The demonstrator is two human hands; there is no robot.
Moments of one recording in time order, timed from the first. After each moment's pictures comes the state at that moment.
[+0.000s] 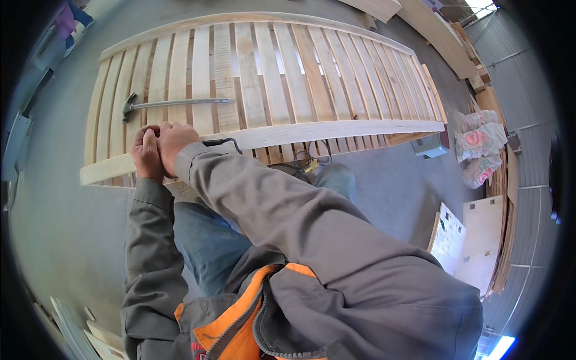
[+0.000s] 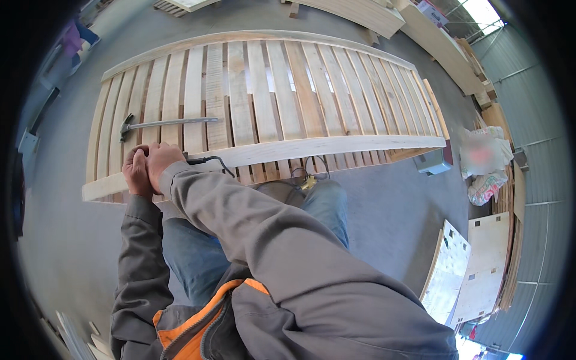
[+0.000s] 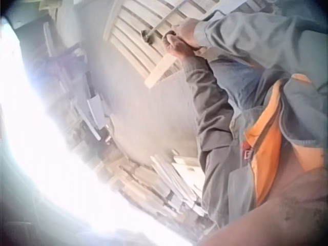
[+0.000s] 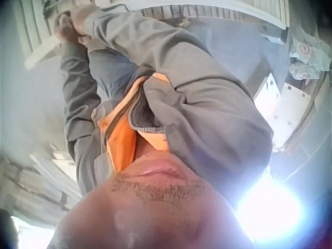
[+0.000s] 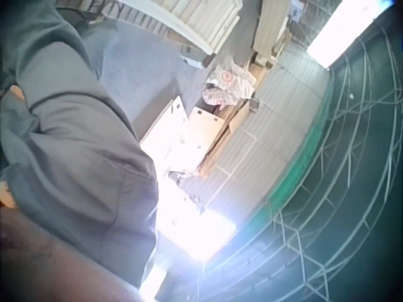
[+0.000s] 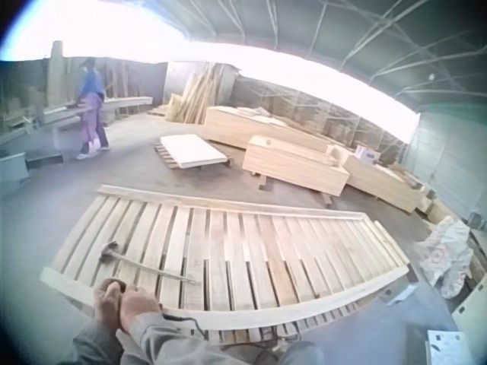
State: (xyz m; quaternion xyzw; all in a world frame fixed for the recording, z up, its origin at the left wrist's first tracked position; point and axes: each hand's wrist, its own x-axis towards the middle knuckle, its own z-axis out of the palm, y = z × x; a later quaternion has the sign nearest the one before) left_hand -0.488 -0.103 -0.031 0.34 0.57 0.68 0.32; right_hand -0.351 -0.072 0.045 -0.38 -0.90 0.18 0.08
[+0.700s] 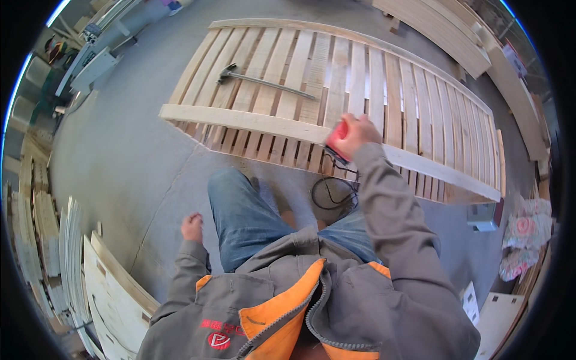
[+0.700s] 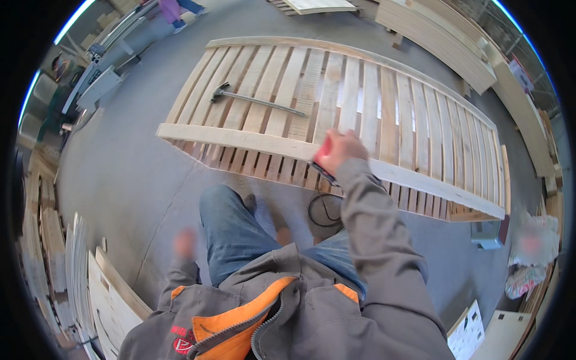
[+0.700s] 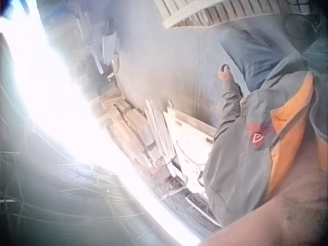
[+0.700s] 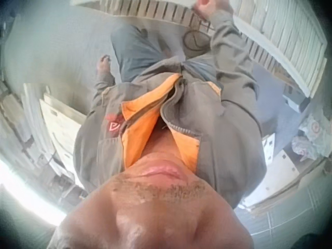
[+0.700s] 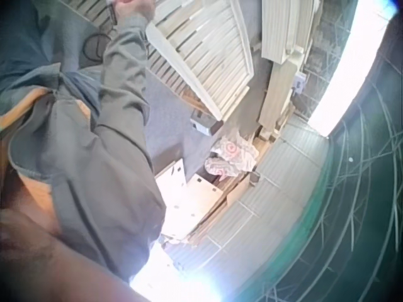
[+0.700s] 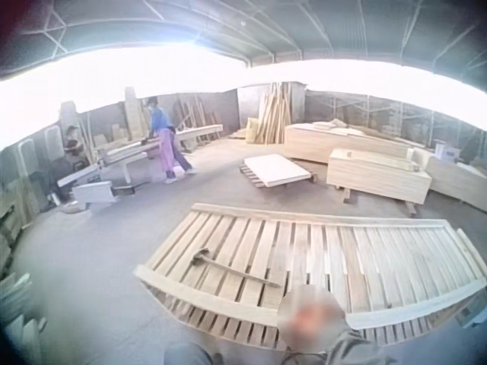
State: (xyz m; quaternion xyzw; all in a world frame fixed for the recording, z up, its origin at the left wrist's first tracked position) left_hand -0.479 -0.508 -0.162 0.12 0.81 0.52 0.25; right_hand -0.117 -0.033 0.047 -0.51 -0.85 0.10 0.14
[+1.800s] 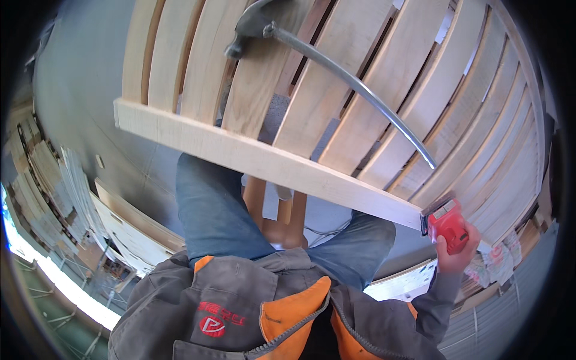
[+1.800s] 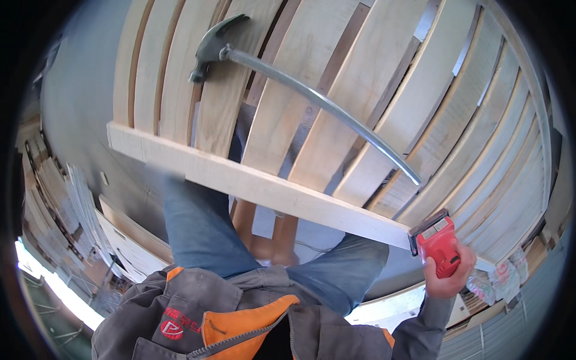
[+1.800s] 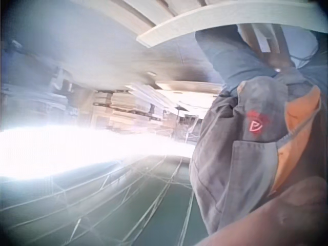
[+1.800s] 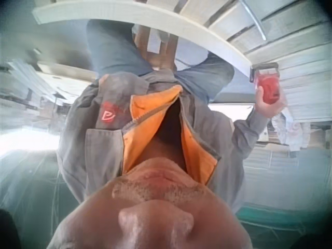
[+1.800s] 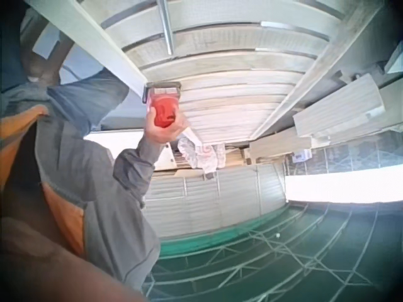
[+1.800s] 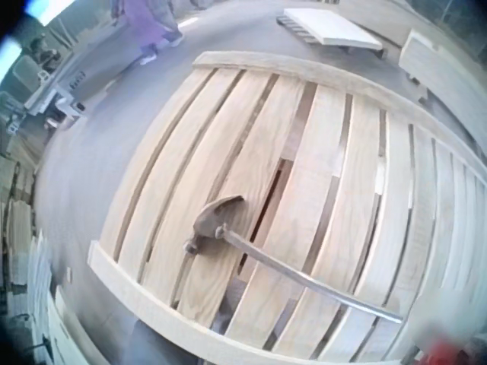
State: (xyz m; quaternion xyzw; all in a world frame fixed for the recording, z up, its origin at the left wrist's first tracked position) left_hand -0.536 -0.472 -0.103 -0.25 0.79 0.13 0.54; right_hand -0.096 0.087 0.045 -0.50 -0.84 0.21 0.01
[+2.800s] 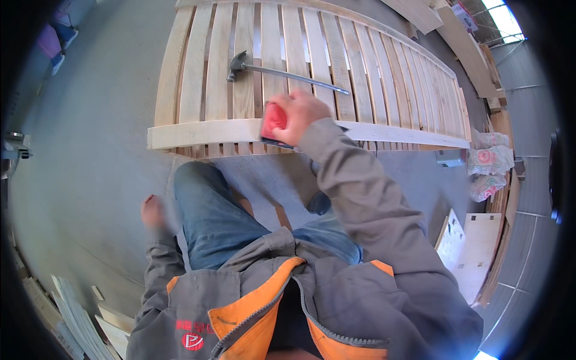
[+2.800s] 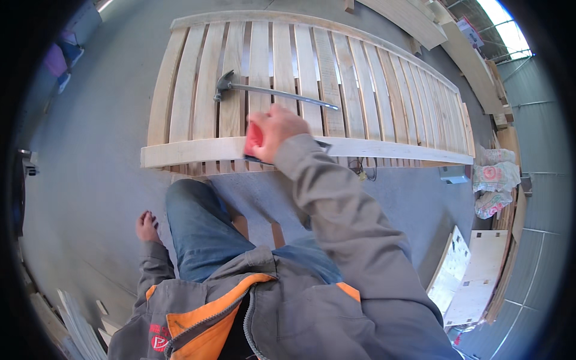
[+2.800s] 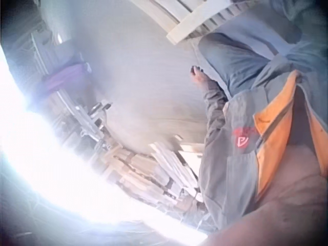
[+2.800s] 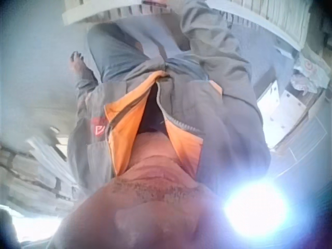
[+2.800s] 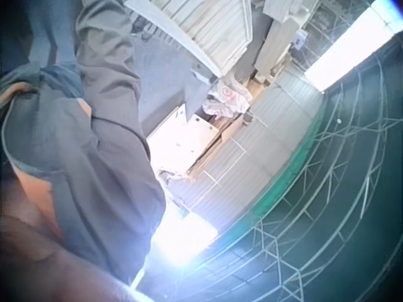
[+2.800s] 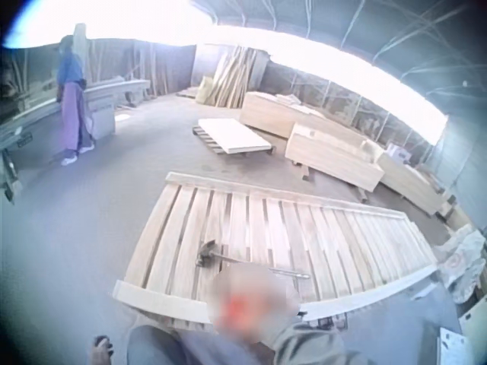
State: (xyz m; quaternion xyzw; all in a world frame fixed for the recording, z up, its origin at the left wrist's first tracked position) left_hand -0.829 -0.395 -0.205 0.05 0.77 0.55 0.31; right_hand -0.438 -0.082 0.047 -0.44 -0.89 0.09 0.13
